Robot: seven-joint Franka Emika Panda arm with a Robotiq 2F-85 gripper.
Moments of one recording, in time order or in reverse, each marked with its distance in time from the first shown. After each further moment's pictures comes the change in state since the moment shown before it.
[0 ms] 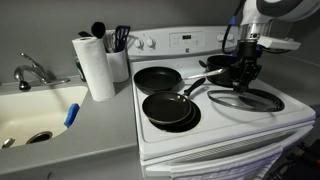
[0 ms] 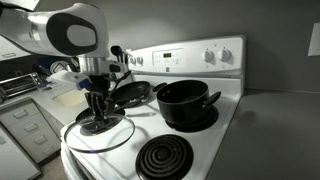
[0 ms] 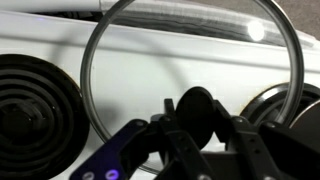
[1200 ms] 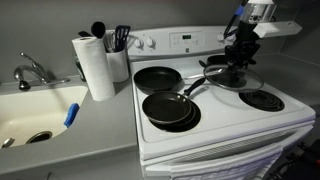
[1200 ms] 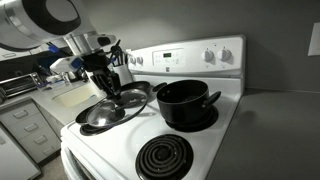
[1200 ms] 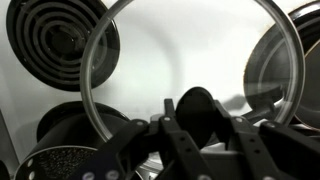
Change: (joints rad) arm -0.002 -0.088 0.038 0.027 -0.263 0.163 0.214
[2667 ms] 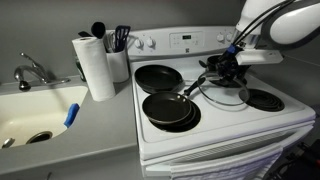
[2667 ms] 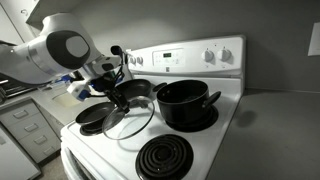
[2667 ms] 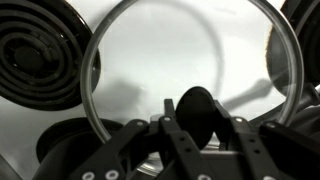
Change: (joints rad) arm 0.018 0.092 0.001 -0.130 -0.136 0.316 0.321
